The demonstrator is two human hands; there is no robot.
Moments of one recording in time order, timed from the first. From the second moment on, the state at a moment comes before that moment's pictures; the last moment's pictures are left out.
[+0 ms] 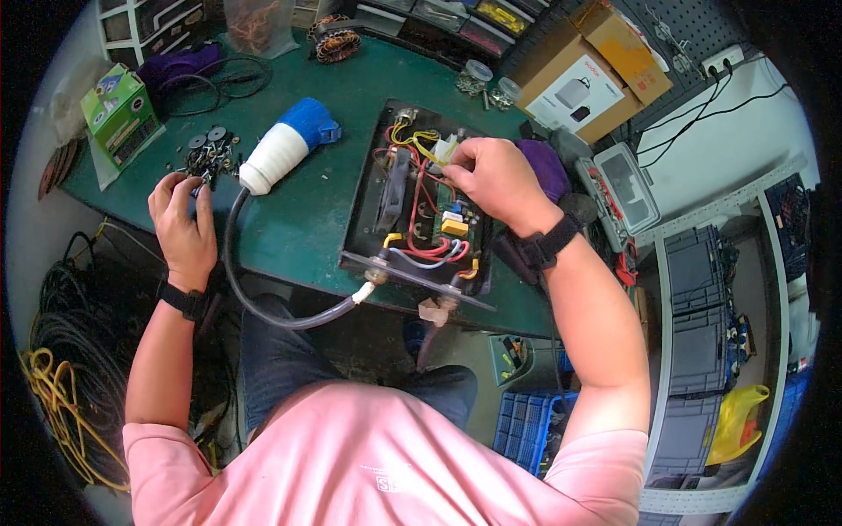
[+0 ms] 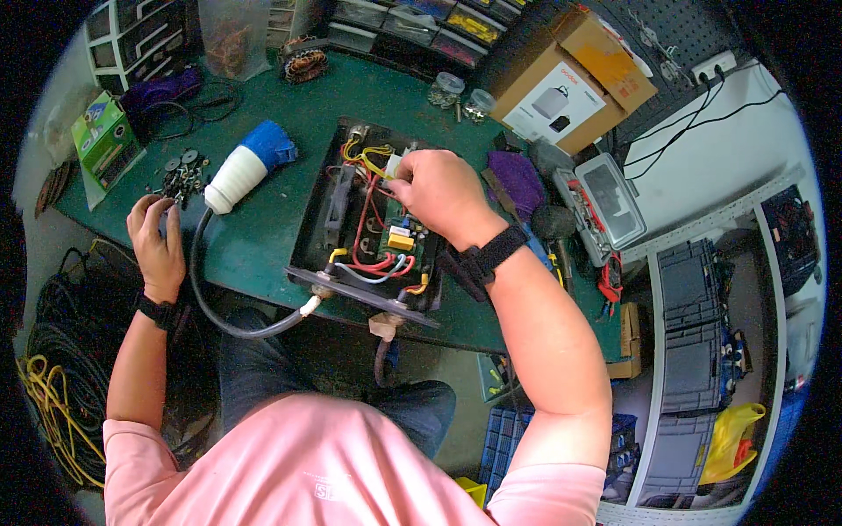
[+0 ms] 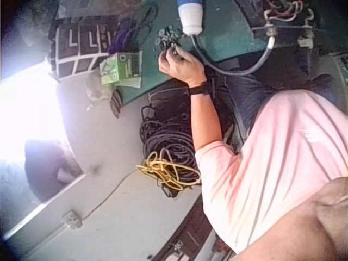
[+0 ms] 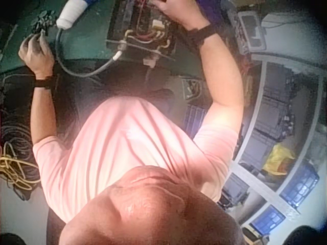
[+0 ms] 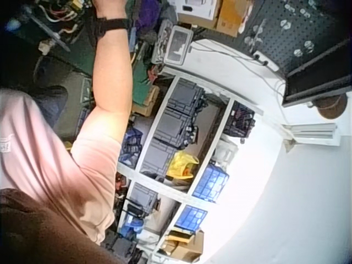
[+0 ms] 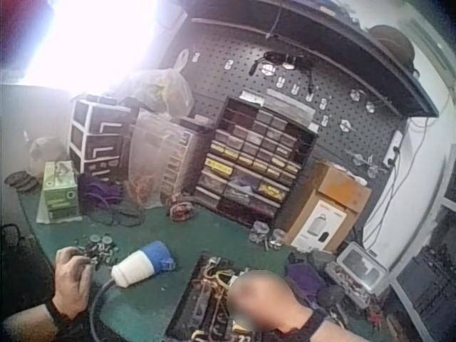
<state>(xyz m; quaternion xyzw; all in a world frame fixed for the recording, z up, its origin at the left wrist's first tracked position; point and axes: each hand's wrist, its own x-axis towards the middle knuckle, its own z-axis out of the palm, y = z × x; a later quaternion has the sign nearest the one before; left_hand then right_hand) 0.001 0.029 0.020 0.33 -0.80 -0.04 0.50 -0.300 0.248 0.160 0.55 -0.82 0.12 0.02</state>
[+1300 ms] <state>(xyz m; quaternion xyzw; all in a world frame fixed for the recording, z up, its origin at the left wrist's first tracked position) 0.003 0.028 0.018 0.34 -0.80 -0.04 0.50 -0.300 0.244 0.166 0.65 -0.75 -0.03 0.09</state>
